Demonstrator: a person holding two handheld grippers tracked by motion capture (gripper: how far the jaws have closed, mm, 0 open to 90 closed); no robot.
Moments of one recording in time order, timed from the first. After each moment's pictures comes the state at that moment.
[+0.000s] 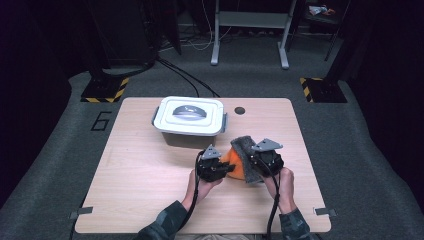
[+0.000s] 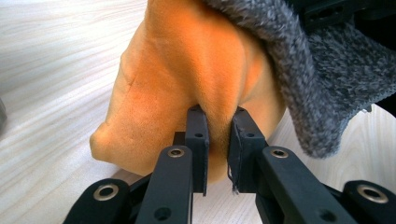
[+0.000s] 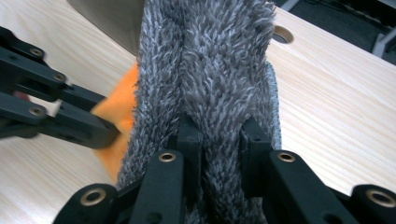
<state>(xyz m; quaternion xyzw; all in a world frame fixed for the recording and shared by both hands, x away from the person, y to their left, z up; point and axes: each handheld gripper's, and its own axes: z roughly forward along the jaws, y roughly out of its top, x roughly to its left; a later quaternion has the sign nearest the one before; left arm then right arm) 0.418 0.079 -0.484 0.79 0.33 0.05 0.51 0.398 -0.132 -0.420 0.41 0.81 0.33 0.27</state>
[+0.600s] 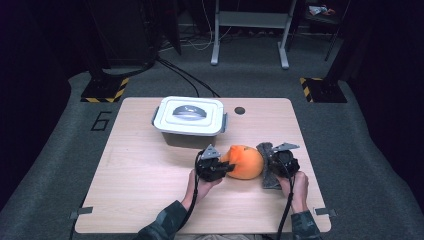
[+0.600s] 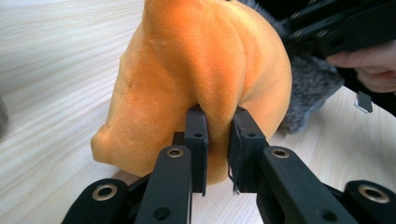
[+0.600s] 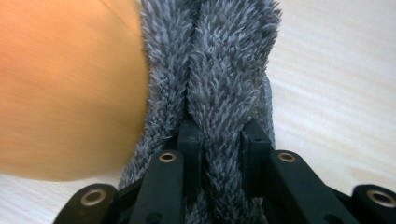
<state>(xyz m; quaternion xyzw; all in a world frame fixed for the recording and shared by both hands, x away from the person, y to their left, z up) 0.419 0.081 -0.486 0.79 0.33 0.05 0.51 0.423 -0.193 -0.471 0.51 0.78 0.27 0.23</state>
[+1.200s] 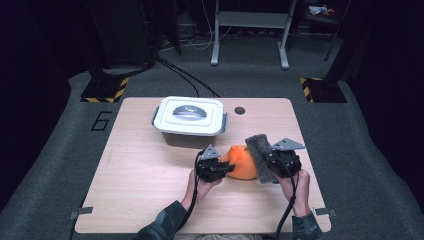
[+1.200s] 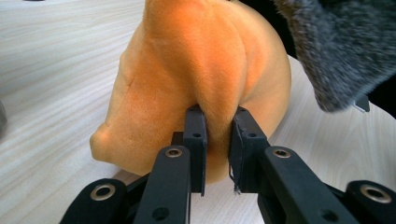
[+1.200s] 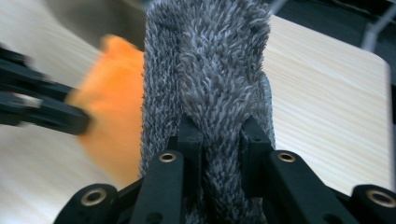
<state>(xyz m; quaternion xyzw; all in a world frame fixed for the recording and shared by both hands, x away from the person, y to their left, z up) 0.418 0.081 -0.485 0.79 0.33 0.05 0.51 0.387 -0.168 -0.405 0.43 0.78 0.35 0.27</state>
